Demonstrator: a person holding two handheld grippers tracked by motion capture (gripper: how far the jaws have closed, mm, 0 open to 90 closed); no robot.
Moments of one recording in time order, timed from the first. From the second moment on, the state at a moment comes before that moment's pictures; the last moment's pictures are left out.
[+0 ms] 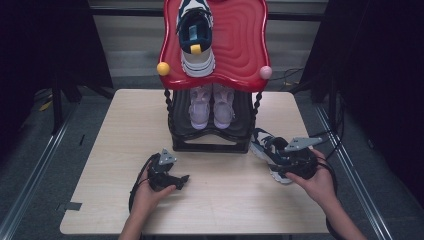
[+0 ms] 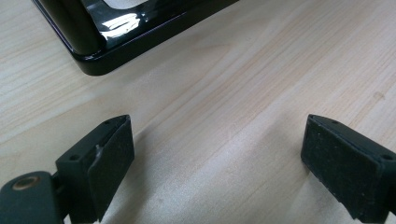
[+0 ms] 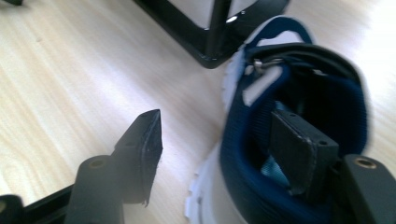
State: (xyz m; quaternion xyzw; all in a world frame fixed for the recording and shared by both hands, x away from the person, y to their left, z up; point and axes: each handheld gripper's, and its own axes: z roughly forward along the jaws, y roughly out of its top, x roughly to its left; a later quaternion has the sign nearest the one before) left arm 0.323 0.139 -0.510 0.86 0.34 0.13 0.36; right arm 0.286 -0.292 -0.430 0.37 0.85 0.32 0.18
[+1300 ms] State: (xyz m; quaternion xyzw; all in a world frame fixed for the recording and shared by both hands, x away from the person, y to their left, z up) left arm 0.323 0.139 -0.510 0.86 0.34 0.14 0.36; right arm 0.265 -0.291 -0.434 0.38 0.85 0.33 0.15
